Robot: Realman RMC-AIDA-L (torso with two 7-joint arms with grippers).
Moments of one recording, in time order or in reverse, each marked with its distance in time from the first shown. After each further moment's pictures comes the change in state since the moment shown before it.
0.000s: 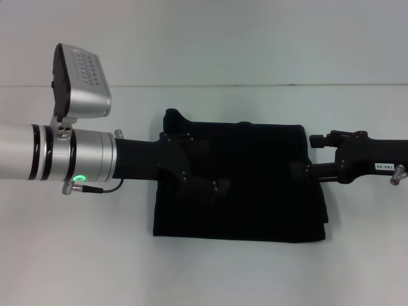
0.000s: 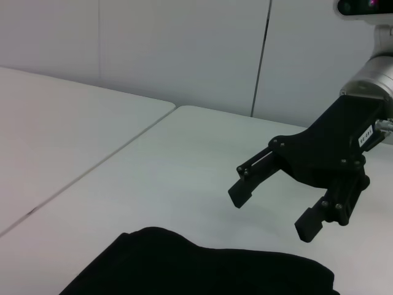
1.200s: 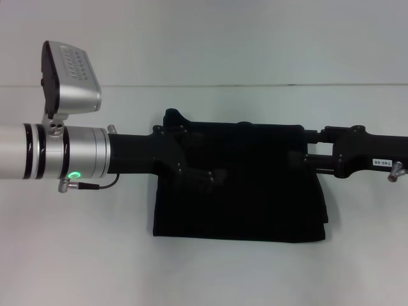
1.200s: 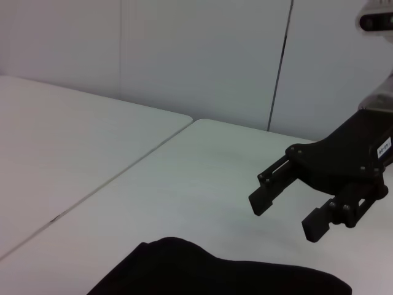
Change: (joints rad) left arm 0.011 -0.004 -0.038 0.009 -0.015 -0.006 0.004; right arm 0.001 -0.006 0.007 0.054 0.077 0.001 -0.060
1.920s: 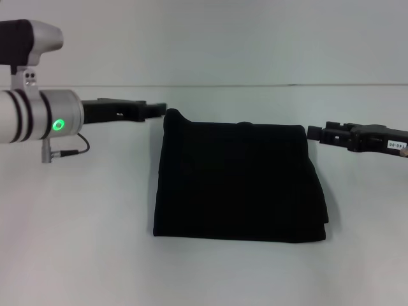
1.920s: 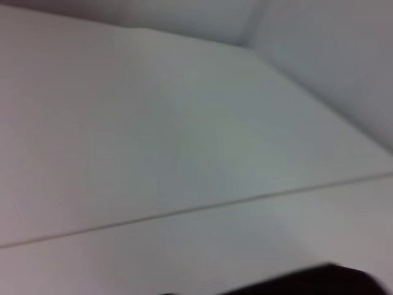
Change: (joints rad) left arm -0.049 0.050 -0.011 -0.034 0.074 -0.366 -0.581; right arm 0.001 -0.009 0.096 0.053 0.008 0.085 0.298
